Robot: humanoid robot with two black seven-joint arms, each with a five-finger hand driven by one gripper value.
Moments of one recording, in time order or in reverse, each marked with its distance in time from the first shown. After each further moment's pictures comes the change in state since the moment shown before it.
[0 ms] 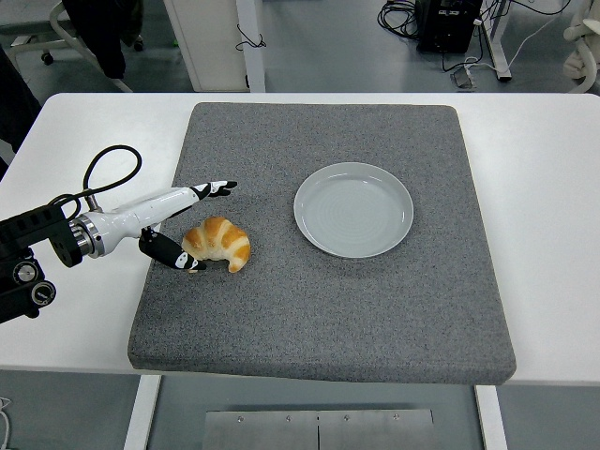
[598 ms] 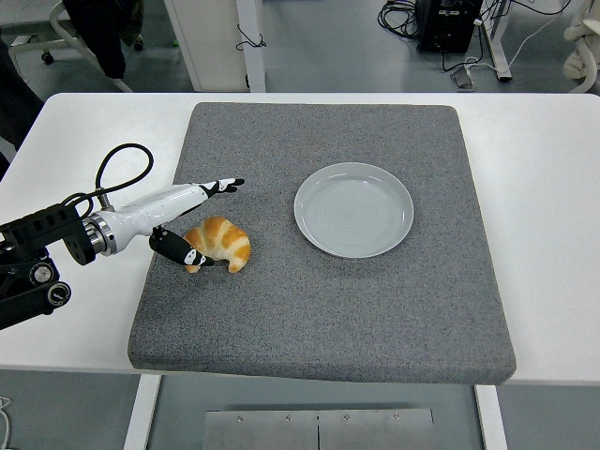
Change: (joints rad) left arm 0.008 -0.044 0.000 0.029 0.064 0.051 0.006; right arm 0.000 0.000 0.000 0.000 0.000 0.000 0.000
